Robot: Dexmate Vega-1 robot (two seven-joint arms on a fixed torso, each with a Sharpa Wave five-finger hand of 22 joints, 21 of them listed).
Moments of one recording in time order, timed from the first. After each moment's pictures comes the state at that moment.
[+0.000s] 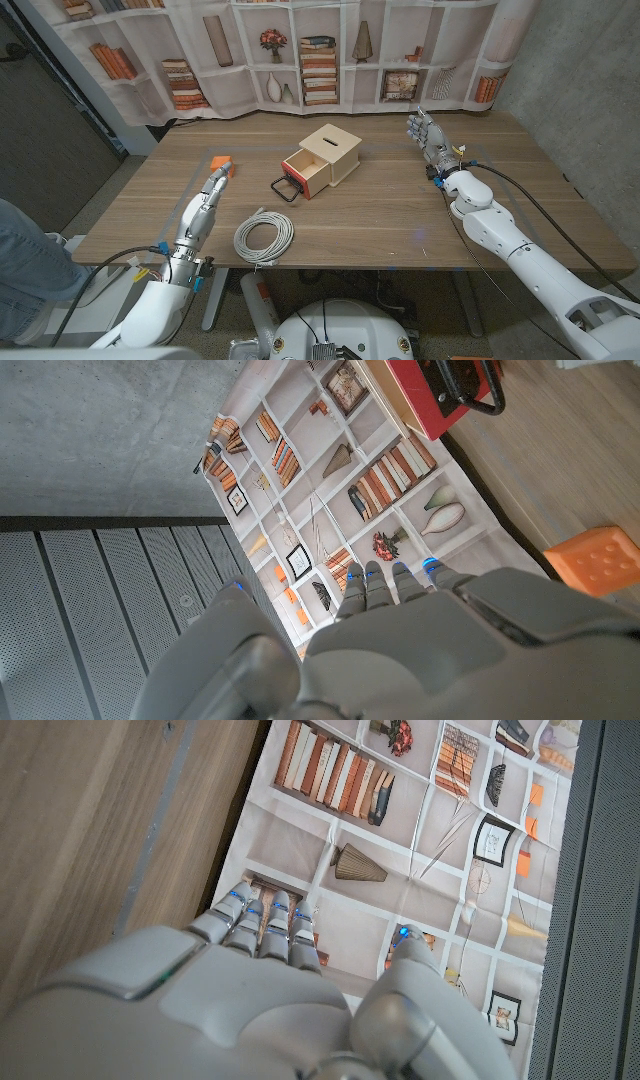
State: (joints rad) left arm 1.63 0.80 0.15 -1.78 -0.19 -0.78 0.46; left_hand 0.28 -0.07 0.26 0.07 0.36 -0.01 0.04 0.22 0.18 -0.03 -0.01 0.22 0.18 -0.13 0.01 0.20 0.18 -0.17 -0.03 0.21 0.18; right arm -0.85 -0.52 -0.37 -1.40 0.59 0.26 -0.05; right_hand 0.15 -0.01 0.27 -0.11 0.21 0.22 0.05 0.20 0.18 0.22 0.07 0.21 0.18 0.08 0.01 0.19 0.18 0.13 -0.04 0.24 0.18
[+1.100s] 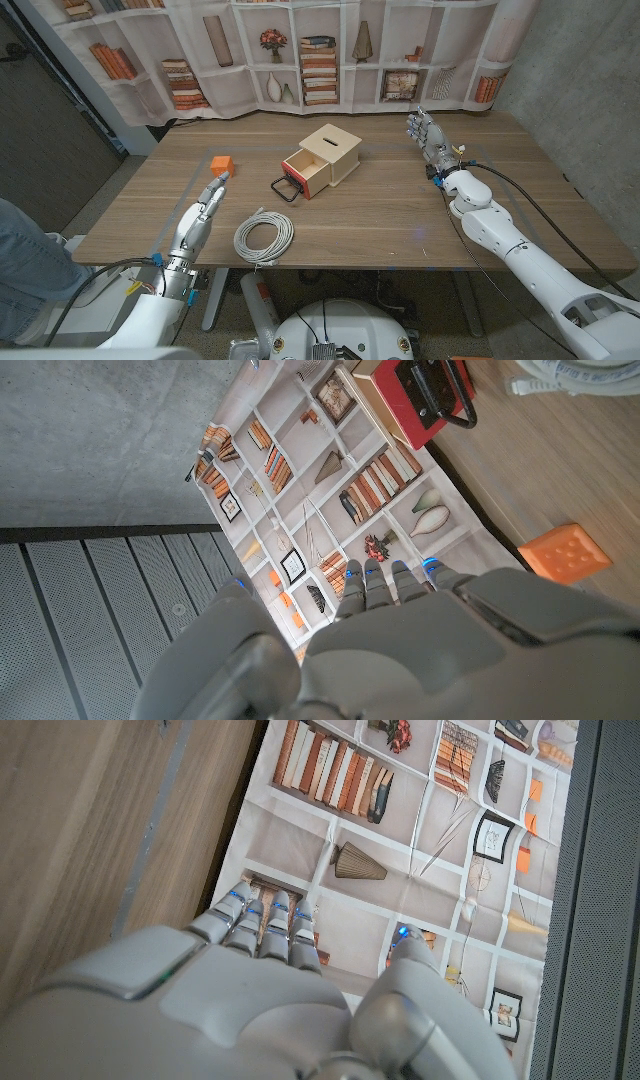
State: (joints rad) left arm 1.73 0.83 0.11 -1.83 -0.16 -0.74 0.50; left_hand 0.29 -0.07 0.25 0.06 0.36 0.03 0.04 0.22 0.18 -0.01 0.00 0.22 0.18 -0.11 0.00 0.20 0.18 -0.18 -0.02 0.21 0.18; right arm -0.83 -0.51 -0.37 -1.37 0.59 0.28 -0.03; right_hand 0.15 -0.01 0.27 -0.11 0.21 0.22 0.05 0.20 0.18 0.22 0.07 0.21 0.18 0.09 0.02 0.19 0.18 0.14 -0.04 0.23 0.18
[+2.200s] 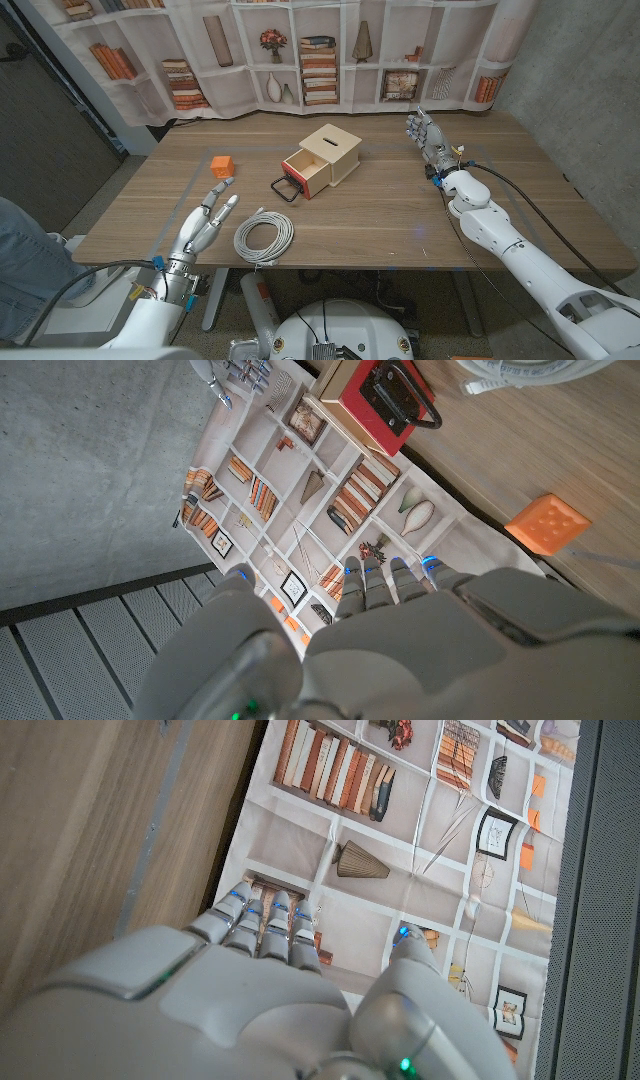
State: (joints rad) left arm 1.83 0.76 0.00 -1.97 0.05 -0.52 0.55; left_hand 0.35 -0.05 0.26 0.04 0.37 0.06 0.03 0.22 0.18 0.03 -0.02 0.22 0.18 -0.08 -0.01 0.20 0.18 -0.17 -0.01 0.21 0.18; right arm -0.81 -0.49 -0.37 -1.32 0.60 0.29 -0.01; right_hand 0.15 -0.01 0.26 -0.11 0.21 0.22 0.05 0.20 0.18 0.22 0.07 0.21 0.18 0.09 0.02 0.19 0.18 0.14 -0.04 0.23 0.18
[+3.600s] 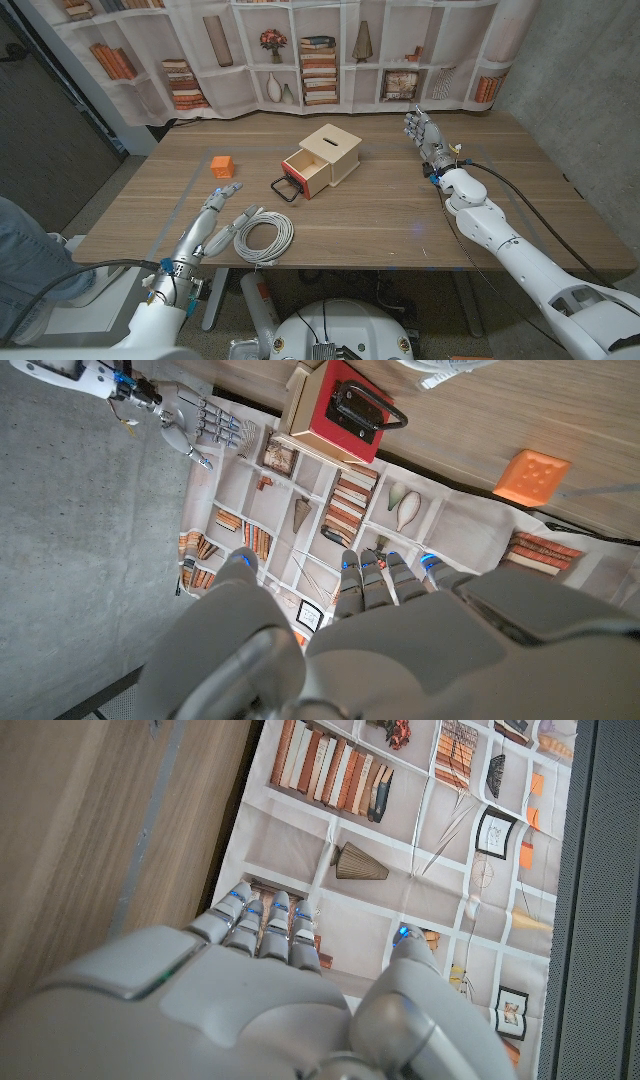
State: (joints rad) left arm 1.93 0.67 -0.07 -2.16 0.35 -0.22 0.58; left_hand 0.44 -0.04 0.28 -0.01 0.37 0.12 0.03 0.23 0.18 0.09 -0.04 0.22 0.18 -0.03 -0.02 0.20 0.18 -0.16 0.00 0.21 0.18; right arm -0.78 -0.47 -0.38 -1.28 0.60 0.31 0.00; right_hand 0.15 -0.01 0.26 -0.11 0.21 0.22 0.05 0.20 0.18 0.22 0.07 0.21 0.18 0.09 0.02 0.19 0.18 0.14 -0.04 0.22 0.18
